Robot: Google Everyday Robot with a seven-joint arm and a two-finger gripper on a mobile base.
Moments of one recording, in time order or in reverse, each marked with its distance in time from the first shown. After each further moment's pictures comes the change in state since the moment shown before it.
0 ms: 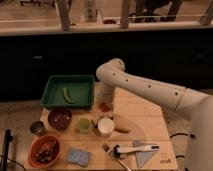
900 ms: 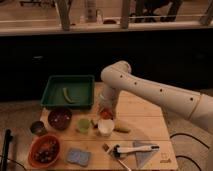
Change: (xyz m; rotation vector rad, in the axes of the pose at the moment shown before) arm -0.053 0.012 -0.018 0.039 -0.080 -0.015
